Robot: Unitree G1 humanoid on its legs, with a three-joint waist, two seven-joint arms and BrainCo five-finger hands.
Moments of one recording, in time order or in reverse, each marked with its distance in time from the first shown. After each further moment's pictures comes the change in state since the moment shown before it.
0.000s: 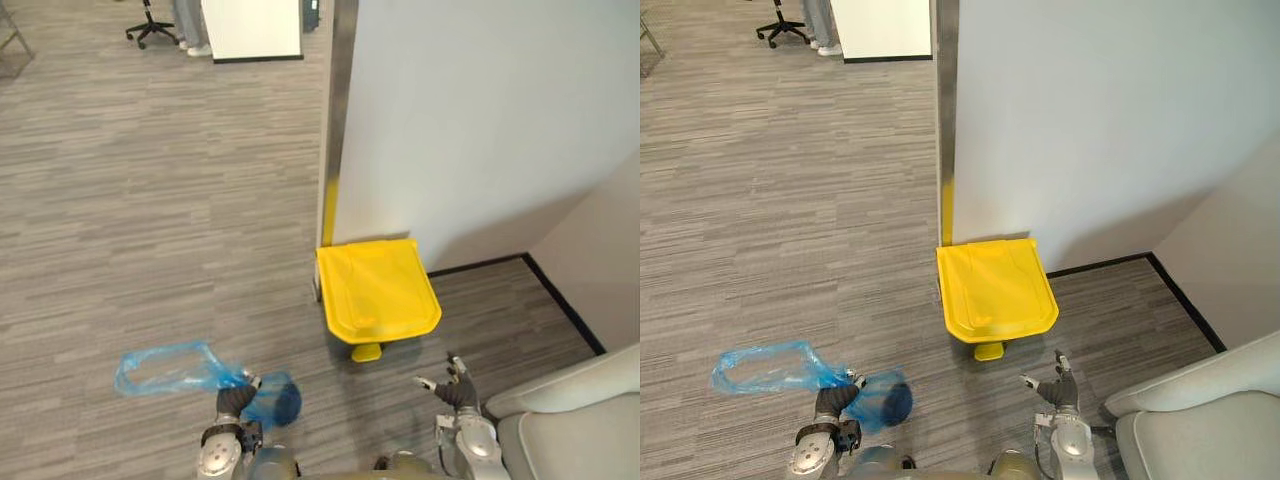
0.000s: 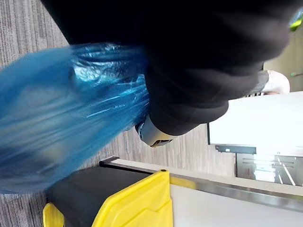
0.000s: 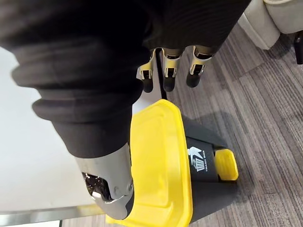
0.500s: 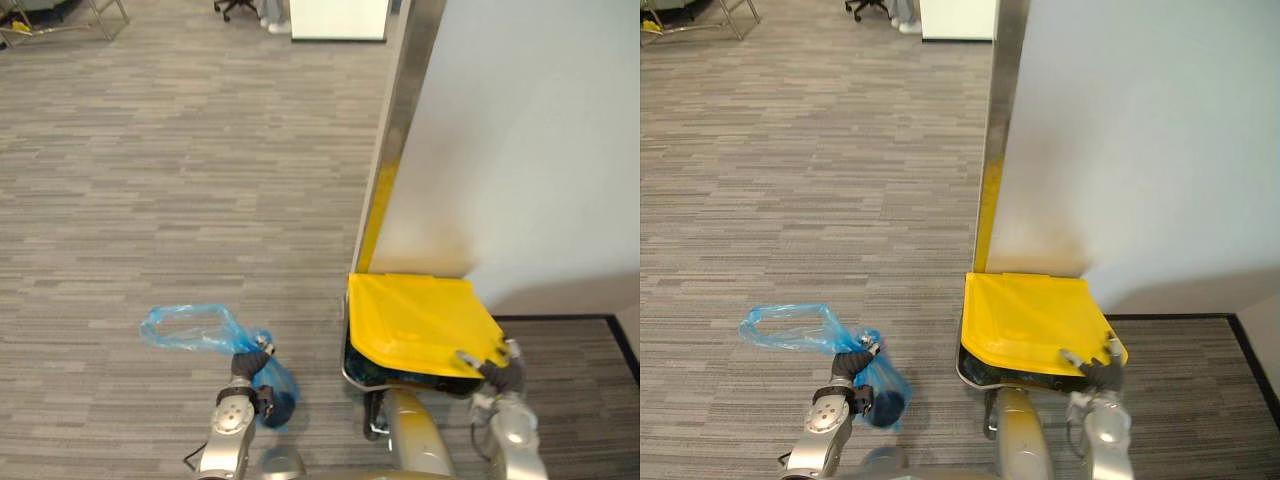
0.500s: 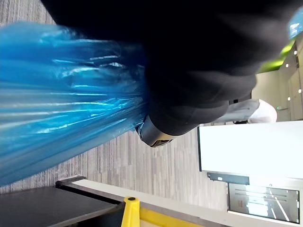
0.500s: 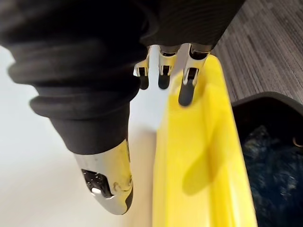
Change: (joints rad) left arm -0.187 -0.007 -0.039 0.053 -0.001 0.003 0.030; right arm -0.046 -0.065 -0.170 -0.107 0.117 0.001 -0.041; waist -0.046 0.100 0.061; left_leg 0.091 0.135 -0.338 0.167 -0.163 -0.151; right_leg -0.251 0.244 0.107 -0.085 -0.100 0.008
